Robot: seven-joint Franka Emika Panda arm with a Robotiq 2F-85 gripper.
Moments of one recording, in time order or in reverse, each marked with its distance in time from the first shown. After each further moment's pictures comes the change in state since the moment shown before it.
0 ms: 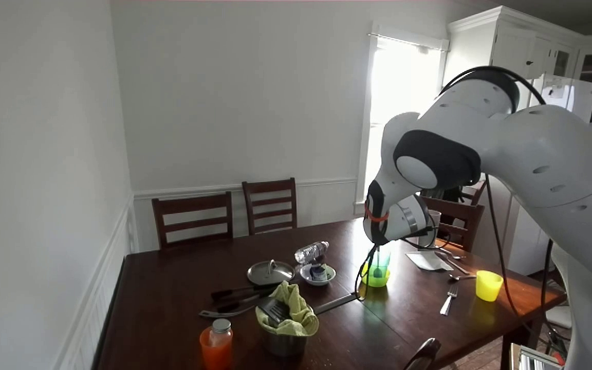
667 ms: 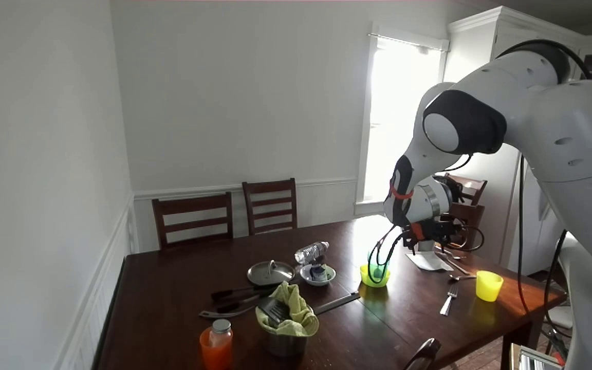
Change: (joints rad) arm -0.107 -0.203 -0.047 -0.039 -0.166 -0.454 0.046
